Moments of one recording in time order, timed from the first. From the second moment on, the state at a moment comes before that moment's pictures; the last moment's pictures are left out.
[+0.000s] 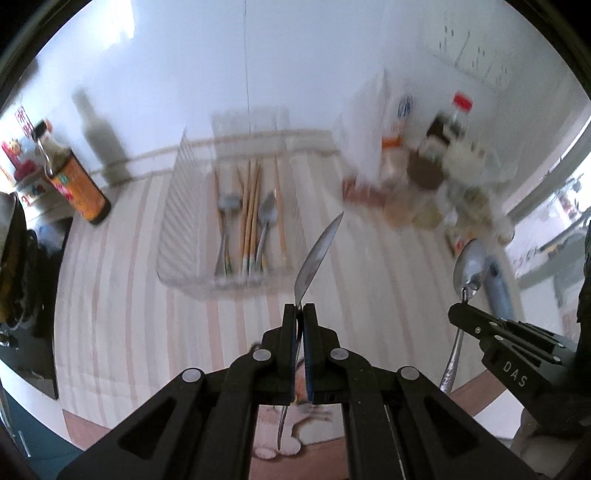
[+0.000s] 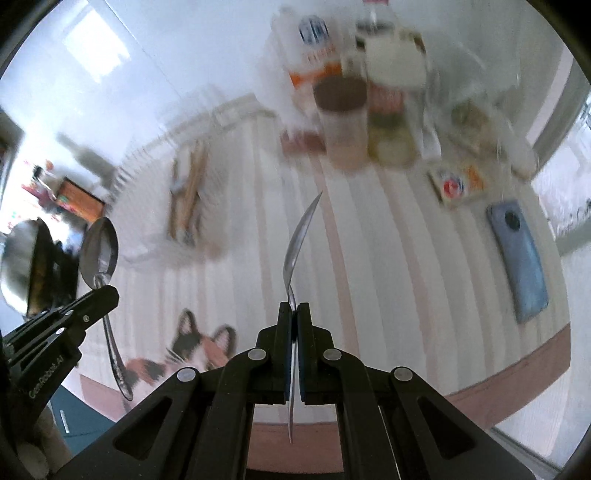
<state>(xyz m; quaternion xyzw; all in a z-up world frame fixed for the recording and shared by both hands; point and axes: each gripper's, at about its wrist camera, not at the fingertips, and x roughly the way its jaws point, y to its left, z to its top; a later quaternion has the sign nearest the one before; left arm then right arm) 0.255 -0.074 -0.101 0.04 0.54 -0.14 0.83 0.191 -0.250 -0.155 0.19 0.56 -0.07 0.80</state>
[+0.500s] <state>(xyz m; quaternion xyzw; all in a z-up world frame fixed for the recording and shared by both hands) 0.355 -0.043 -0.073 0.00 0.54 -0.10 0.84 0.308 -0.208 -0.097 0.18 0.50 0.00 0.85</state>
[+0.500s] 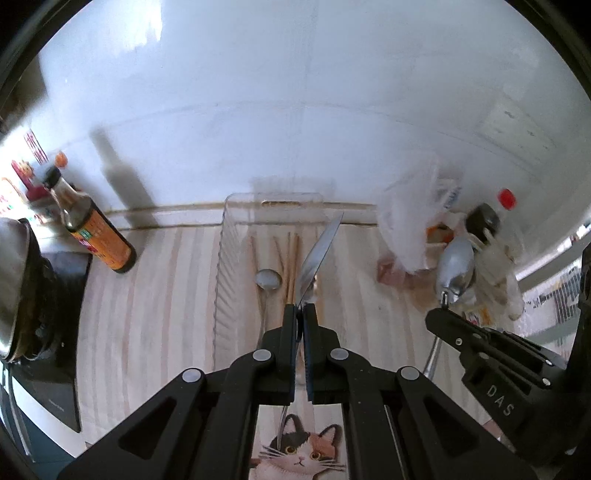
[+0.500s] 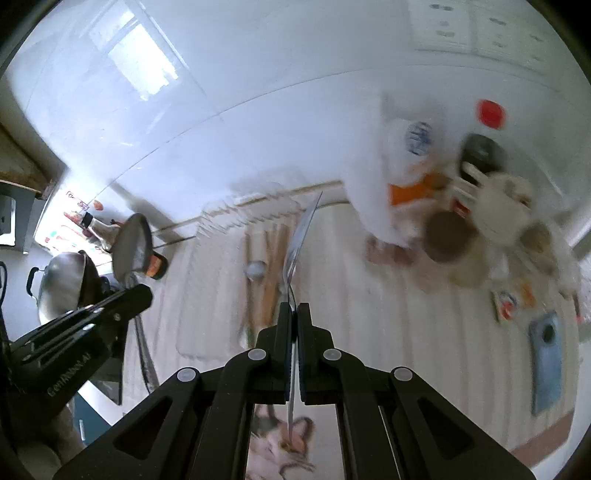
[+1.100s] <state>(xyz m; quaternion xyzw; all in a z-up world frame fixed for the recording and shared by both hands) 0.418 -0.019 -0.146 -0.03 0.63 -0.06 0.77 0.405 -0.173 -0.178 0.18 0.59 0.05 0.79</state>
